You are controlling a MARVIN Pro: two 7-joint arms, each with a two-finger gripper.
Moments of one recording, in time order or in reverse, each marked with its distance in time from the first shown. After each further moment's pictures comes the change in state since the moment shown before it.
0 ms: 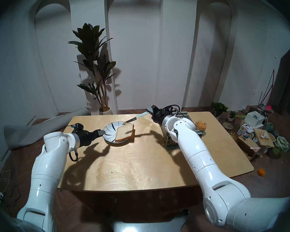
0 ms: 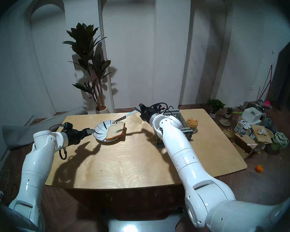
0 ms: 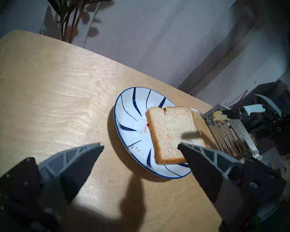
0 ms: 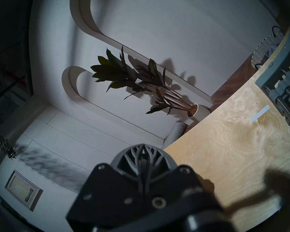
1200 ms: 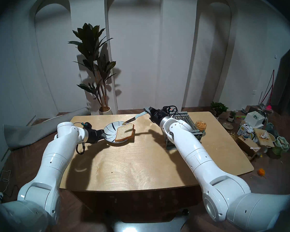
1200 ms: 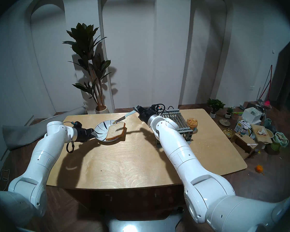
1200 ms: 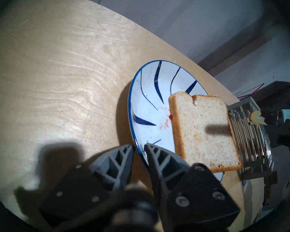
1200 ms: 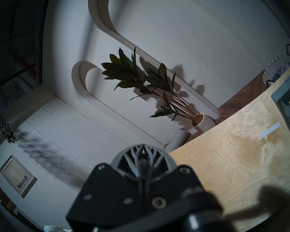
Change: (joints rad) left arm -0.298 -0.006 0.188 0.395 -0.017 0.087 0.080; right arm 0.046 -0.002 -0.053 0.134 -0.098 -0.118 0.148
